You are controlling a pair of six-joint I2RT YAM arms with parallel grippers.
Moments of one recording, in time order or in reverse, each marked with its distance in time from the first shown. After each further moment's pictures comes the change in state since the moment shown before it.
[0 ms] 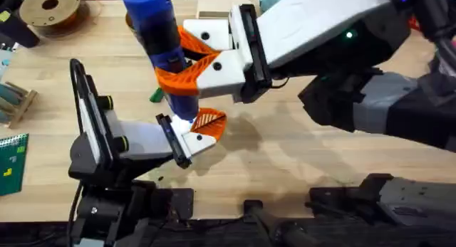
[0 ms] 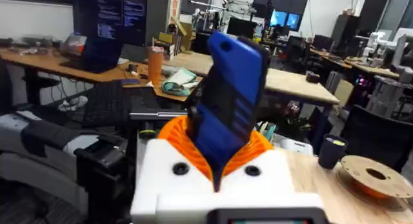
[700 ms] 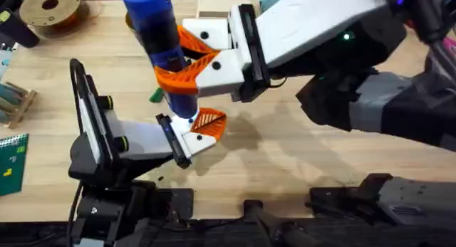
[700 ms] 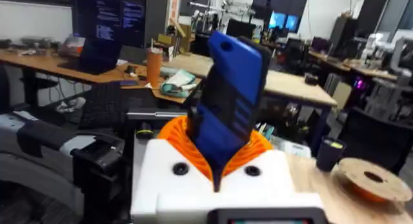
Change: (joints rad) left arm 0.000 0.000 0.000 0.000 0.000 0.000; right arm 0.000 0.018 0.000 0.038 0.003 -0.001
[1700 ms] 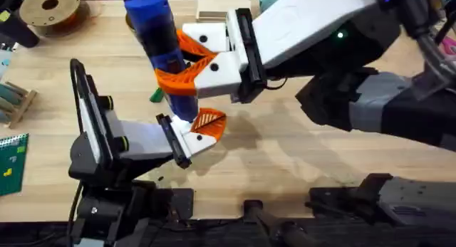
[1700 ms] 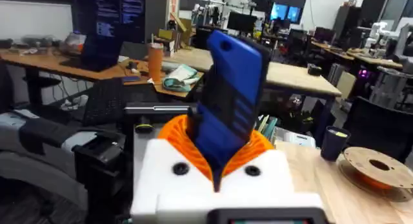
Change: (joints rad) left arm 0.000 0.000 0.000 0.000 0.000 0.000; right arm 0.000 0.000 0.000 -0.058 0.000 -0.010
